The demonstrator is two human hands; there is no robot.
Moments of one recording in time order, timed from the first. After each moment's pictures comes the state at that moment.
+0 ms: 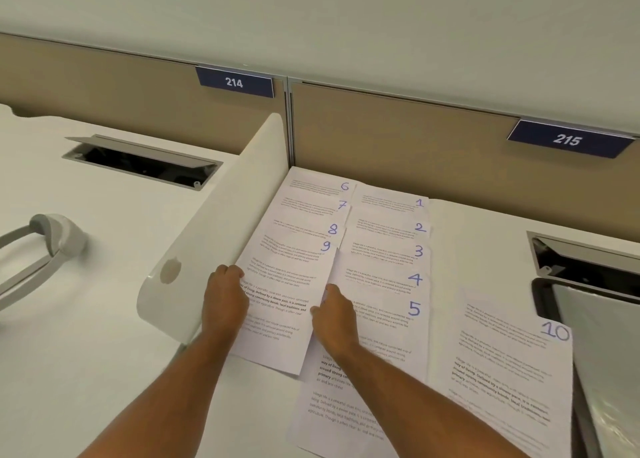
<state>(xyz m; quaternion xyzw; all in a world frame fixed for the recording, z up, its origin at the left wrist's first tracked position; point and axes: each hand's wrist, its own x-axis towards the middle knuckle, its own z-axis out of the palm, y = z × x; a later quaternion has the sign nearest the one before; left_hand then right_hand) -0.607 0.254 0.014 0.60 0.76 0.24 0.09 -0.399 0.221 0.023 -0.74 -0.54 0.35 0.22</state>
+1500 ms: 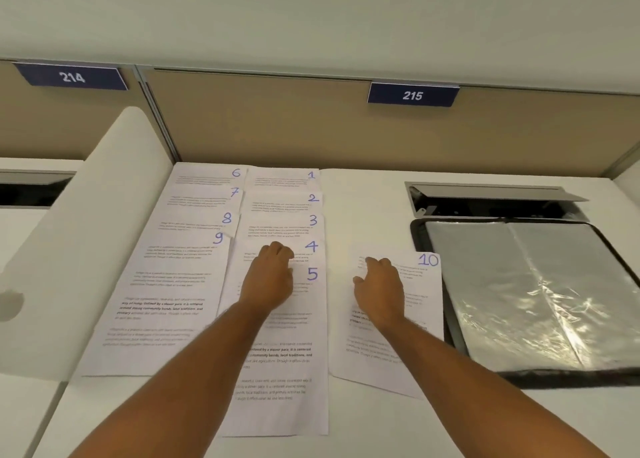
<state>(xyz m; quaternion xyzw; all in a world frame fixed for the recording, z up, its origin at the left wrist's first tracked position) -0.363 0.251 0.026 0.83 0.50 0.17 0.15 -0.154 0.156 0.050 -0.85 -0.48 0.14 0.17</state>
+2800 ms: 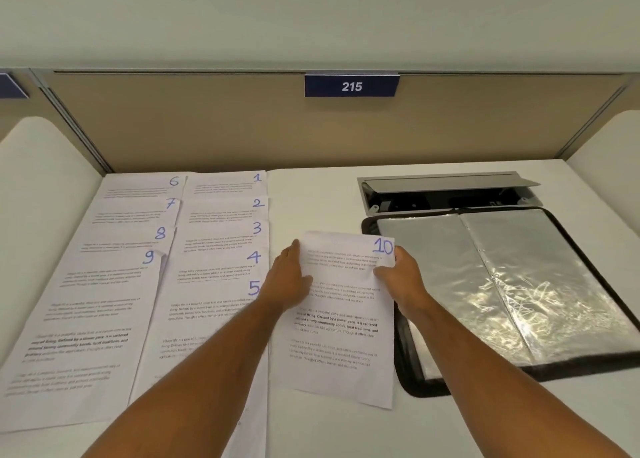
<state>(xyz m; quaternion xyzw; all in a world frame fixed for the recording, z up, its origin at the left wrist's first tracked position) -0.208 0.242 0.020 0.78 0.52 0.07 0.34 0.002 0.140 0.049 -0.78 -0.27 0.37 0.43</state>
